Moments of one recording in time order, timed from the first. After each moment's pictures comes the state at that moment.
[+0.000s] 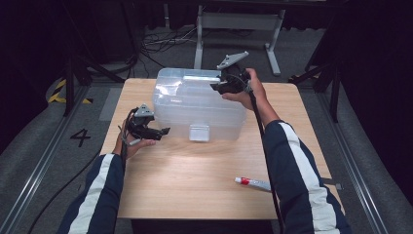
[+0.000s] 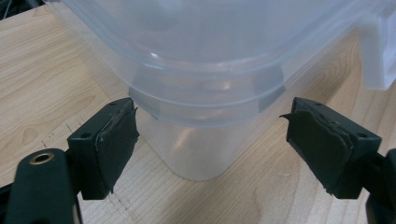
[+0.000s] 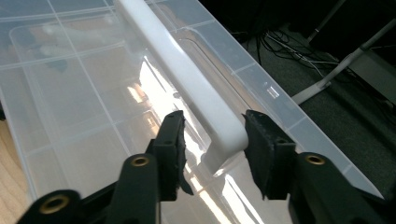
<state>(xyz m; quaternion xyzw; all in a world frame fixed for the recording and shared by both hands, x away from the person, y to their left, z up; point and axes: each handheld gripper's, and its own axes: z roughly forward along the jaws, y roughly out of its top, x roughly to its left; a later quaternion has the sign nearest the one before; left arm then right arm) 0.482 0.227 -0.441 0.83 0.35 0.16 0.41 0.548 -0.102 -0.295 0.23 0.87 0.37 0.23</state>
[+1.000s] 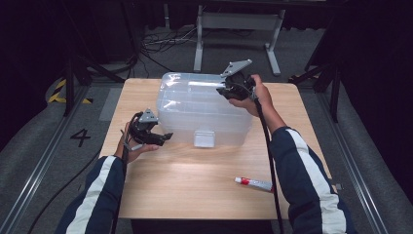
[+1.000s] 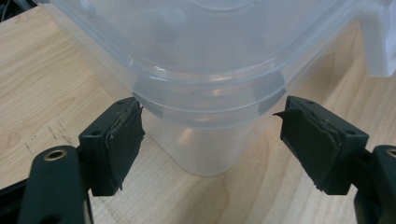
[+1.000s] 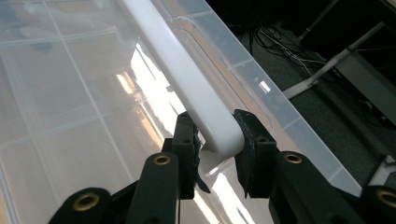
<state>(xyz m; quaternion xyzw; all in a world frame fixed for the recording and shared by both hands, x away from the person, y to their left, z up) 0.457 0.212 -0.435 0.85 0.32 0.16 0.39 0.523 -0.115 -0.298 0.21 0.88 0.34 0.26</state>
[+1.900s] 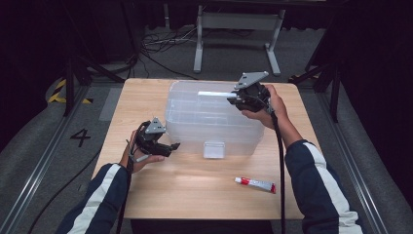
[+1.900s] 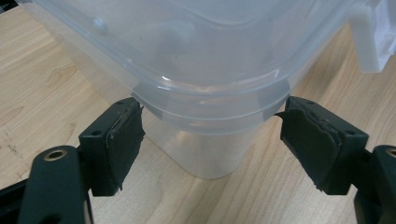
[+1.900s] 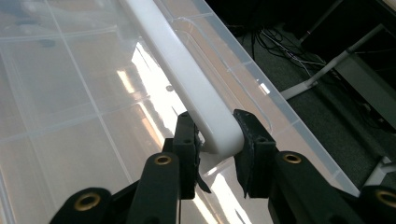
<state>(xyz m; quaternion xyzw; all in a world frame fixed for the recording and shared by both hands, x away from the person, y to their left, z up) 0.426 0.186 -0.432 0.86 0.29 0.15 0.40 0.486 -0.147 -0.299 0.20 0.88 0.34 0.26</state>
